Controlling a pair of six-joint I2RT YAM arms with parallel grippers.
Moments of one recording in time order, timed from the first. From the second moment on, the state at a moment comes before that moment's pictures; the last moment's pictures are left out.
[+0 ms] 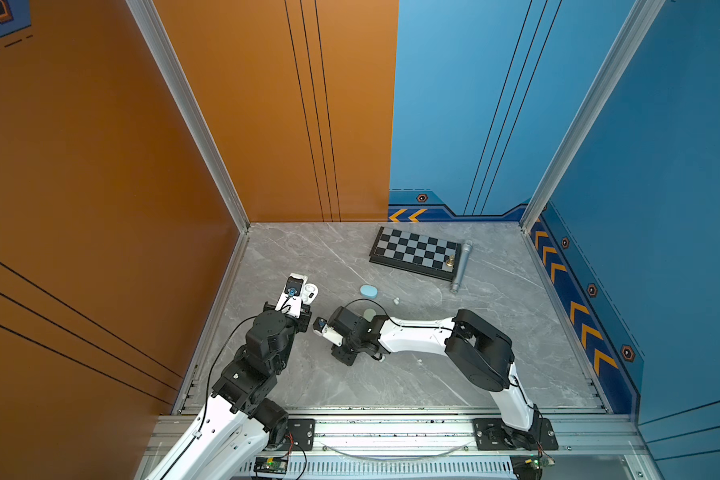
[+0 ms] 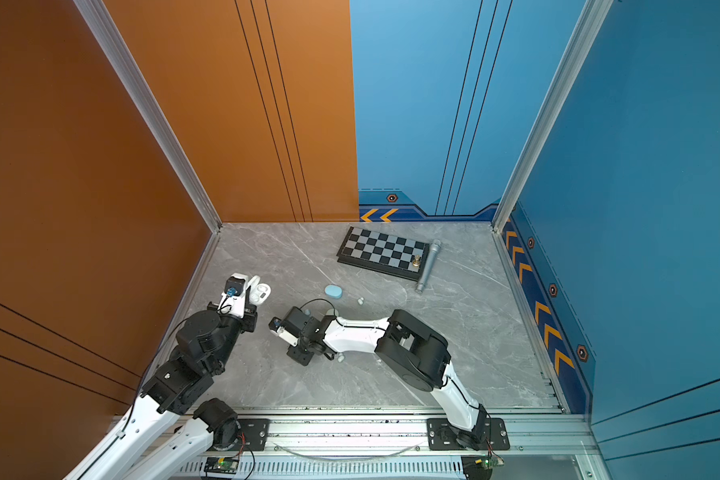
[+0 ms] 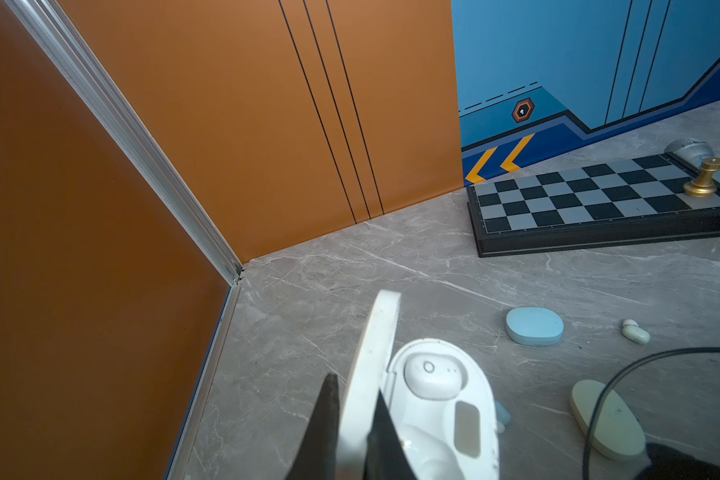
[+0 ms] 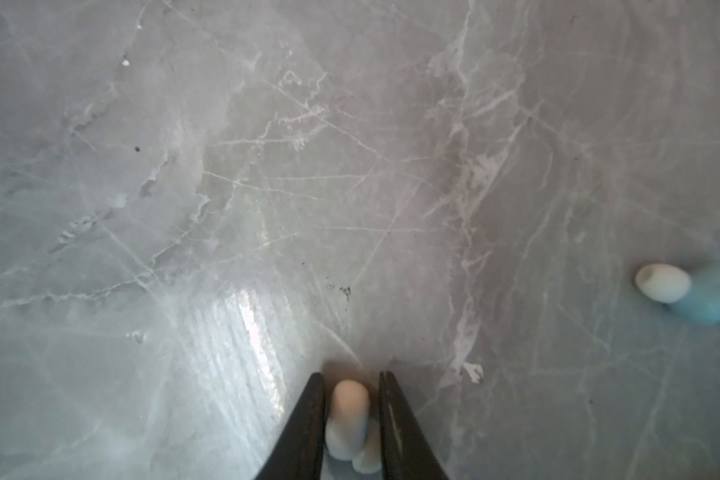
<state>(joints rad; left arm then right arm) -0.52 0.56 0.59 -0.22 -0.49 0.19 1.11 2.12 1.44 -0.31 -0.06 -0.03</state>
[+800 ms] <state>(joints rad) -0.51 0.75 0.59 -0.09 -0.26 0.14 0.93 1.78 1.30 -0.33 -0.15 0.12</state>
